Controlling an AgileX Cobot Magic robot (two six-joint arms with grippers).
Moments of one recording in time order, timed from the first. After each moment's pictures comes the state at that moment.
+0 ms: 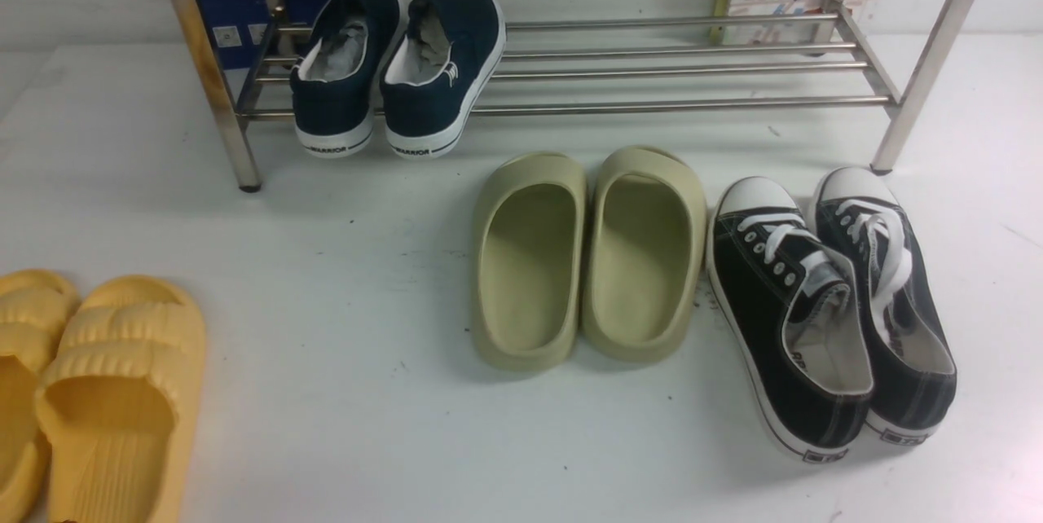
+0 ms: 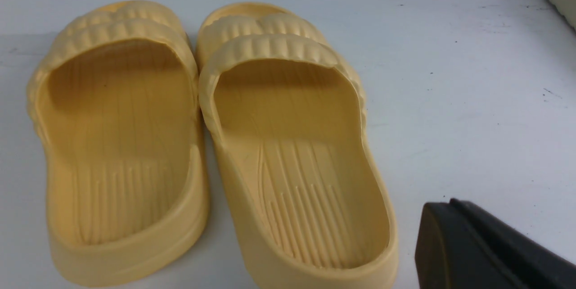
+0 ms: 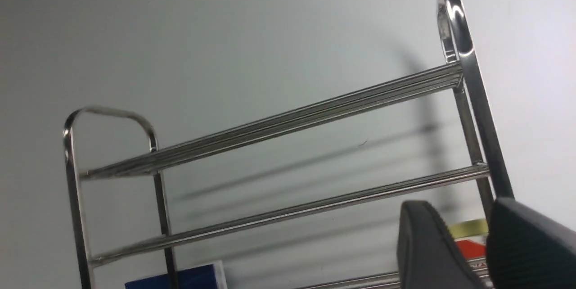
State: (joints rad) right arm 0.13 0.09 -0.34 -0.14 -0.21 0.51; left arm -0.05 -0.01 0.03 0.07 0.43 -0.11
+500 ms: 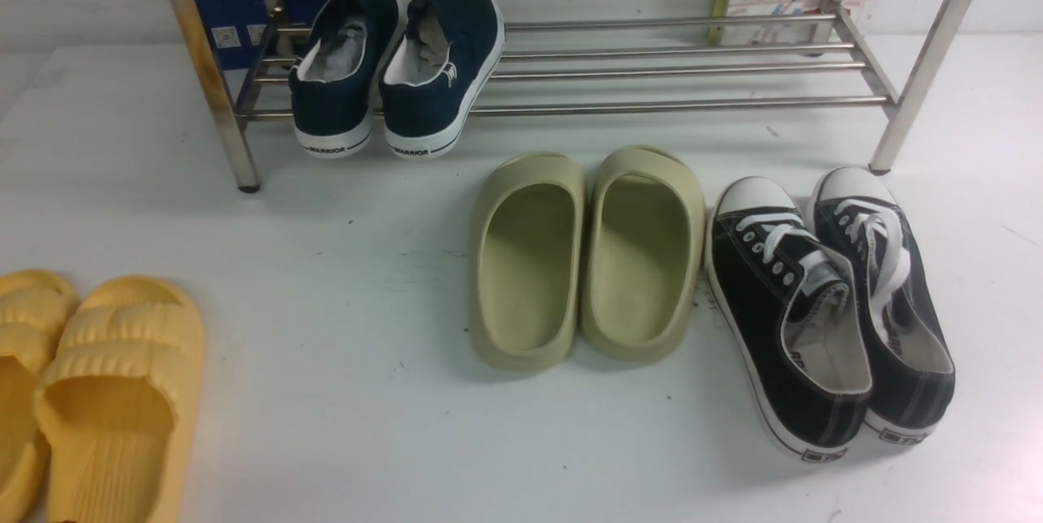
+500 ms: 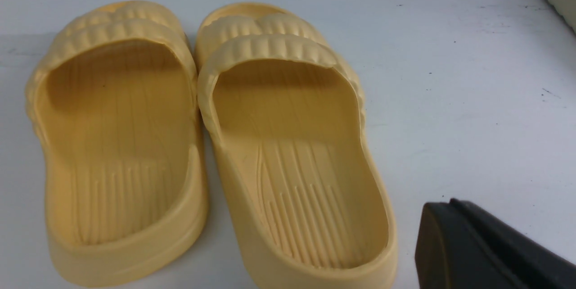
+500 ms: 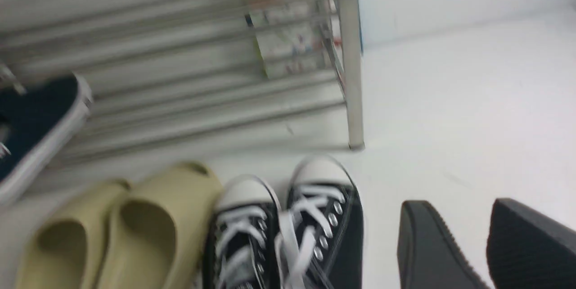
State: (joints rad) right arm 0.13 0.72 -0.81 -0.21 0.64 0.49; left arm -0.05 -0.01 0.03 0.07 0.43 -0.11
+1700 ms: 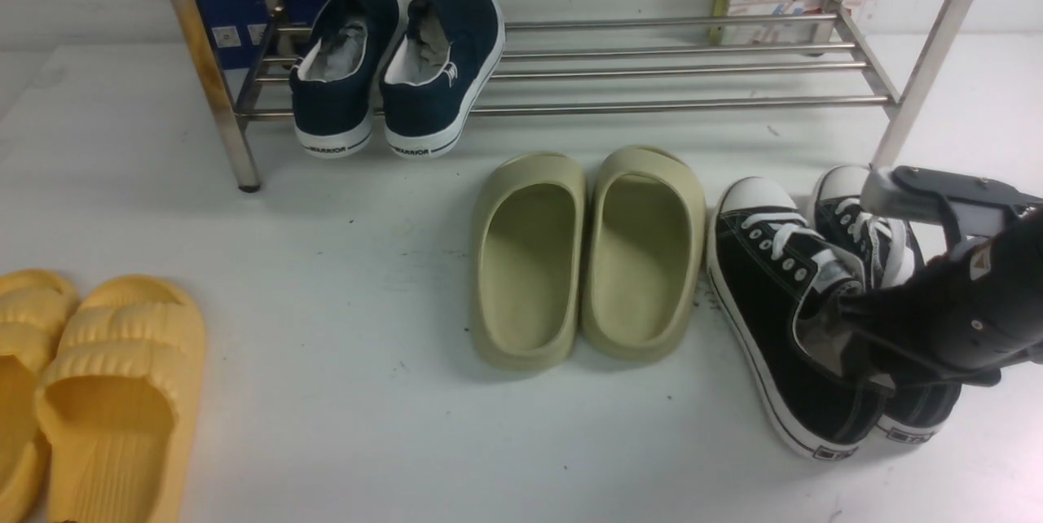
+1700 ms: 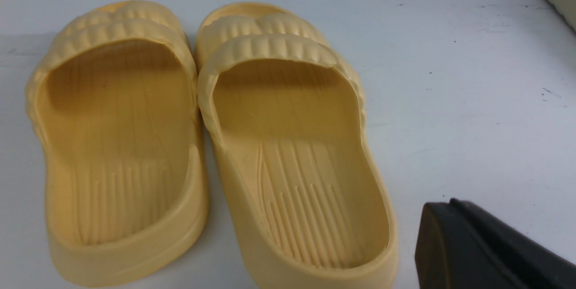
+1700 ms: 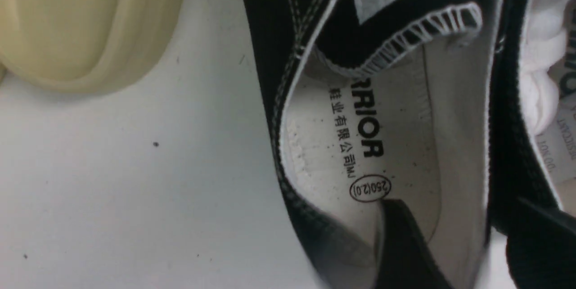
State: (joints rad) right arm 0.27 1.49 -0.88 0.12 0.64 0.34; left arm -0.05 -0.01 0.03 0.07 0.43 -0.11
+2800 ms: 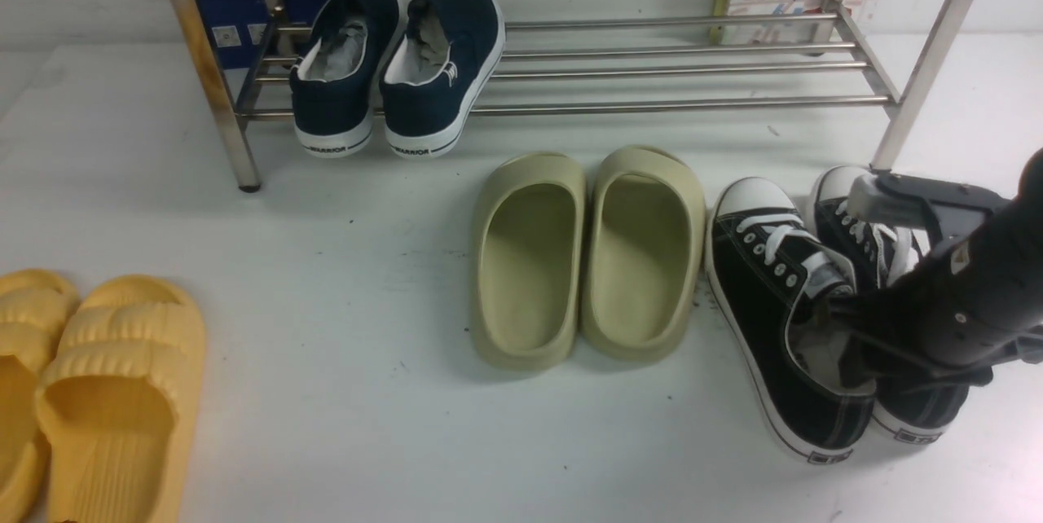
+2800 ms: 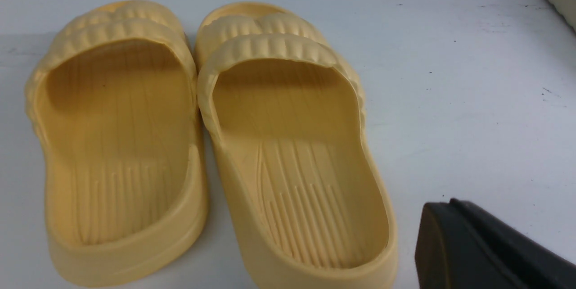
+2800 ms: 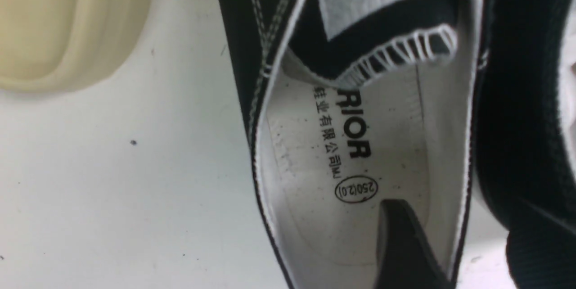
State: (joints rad) right arm 0.27 1.54 -0.93 0.13 0.72 0.34; left arm -0.05 -0.01 0.03 0.07 0.43 -0.11
